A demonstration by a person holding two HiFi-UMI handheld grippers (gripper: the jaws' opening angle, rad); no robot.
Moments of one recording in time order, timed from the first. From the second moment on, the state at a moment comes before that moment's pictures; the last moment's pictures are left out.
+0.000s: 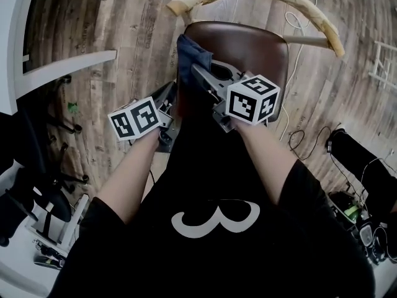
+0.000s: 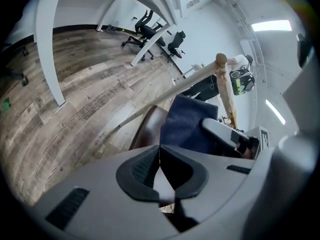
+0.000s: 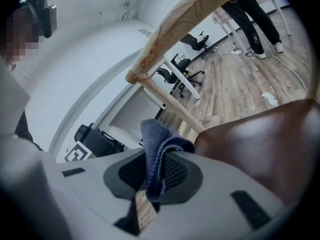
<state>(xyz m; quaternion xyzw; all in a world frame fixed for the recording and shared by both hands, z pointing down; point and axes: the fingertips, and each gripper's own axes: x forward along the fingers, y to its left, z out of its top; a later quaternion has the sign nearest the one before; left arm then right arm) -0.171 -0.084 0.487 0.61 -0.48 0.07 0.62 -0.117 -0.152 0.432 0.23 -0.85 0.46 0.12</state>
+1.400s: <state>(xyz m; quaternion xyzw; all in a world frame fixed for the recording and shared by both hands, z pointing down) -0.183 -0.065 0.530 0.60 -0.47 0.10 0.64 -0.109 -0.188 0.532 0.30 -0.84 0.39 0.25</state>
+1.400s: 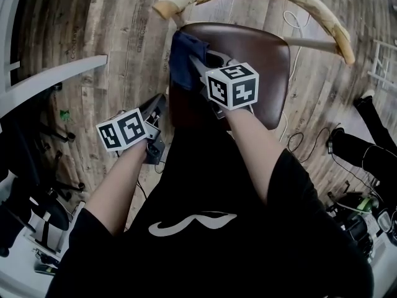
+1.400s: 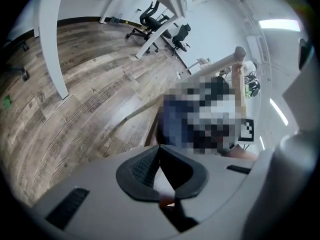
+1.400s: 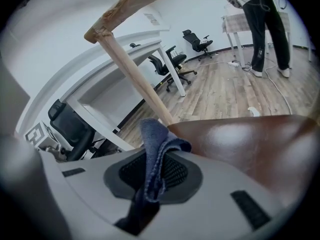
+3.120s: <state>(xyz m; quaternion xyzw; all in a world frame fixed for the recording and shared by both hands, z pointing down) -0.117 -0.071 0.529 0.65 -0.38 0.18 0.63 0.128 -0.210 0.547 0.48 -0.74 0.32 0.35</state>
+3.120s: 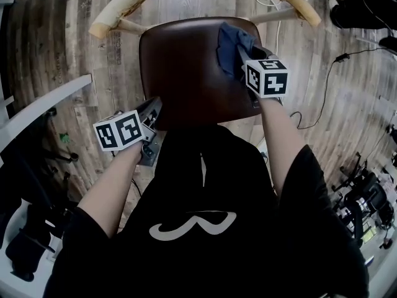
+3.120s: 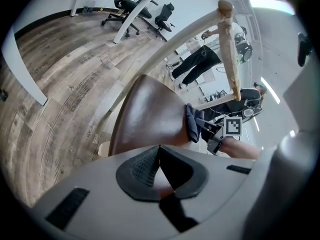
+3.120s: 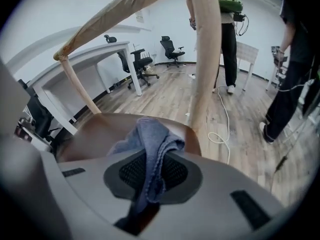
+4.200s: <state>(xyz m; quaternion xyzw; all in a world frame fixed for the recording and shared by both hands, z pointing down) -0.125 -0.048 0.529 0.64 -0.38 0.17 0.65 0.147 -0.208 0.508 0.51 -0.74 0.29 0.32</state>
